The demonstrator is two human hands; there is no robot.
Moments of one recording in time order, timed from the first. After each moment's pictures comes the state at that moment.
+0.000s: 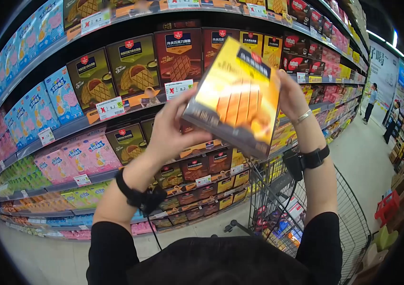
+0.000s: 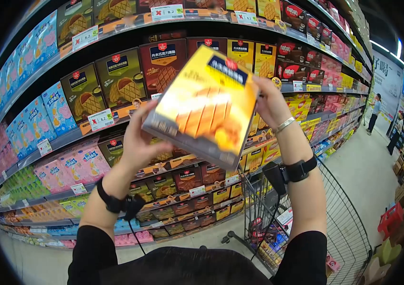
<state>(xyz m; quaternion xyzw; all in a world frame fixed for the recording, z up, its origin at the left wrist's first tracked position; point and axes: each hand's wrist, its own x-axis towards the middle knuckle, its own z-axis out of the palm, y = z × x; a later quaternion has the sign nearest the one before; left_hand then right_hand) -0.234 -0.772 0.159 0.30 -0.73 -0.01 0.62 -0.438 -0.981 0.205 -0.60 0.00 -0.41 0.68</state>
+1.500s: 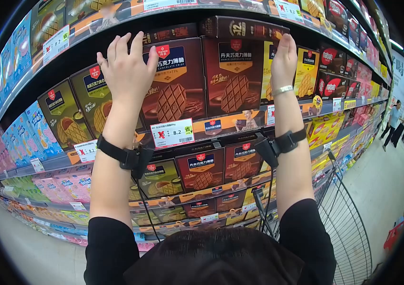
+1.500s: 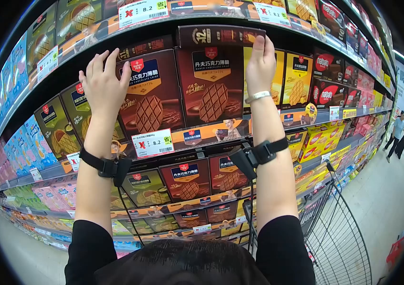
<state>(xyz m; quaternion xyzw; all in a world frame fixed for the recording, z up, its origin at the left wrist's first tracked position) -0.085 -0.941 0.282 0.58 -0.28 0.73 0.22 -0.261 -1.167 0.276 -0.54 0.00 -0.79 0.28</state>
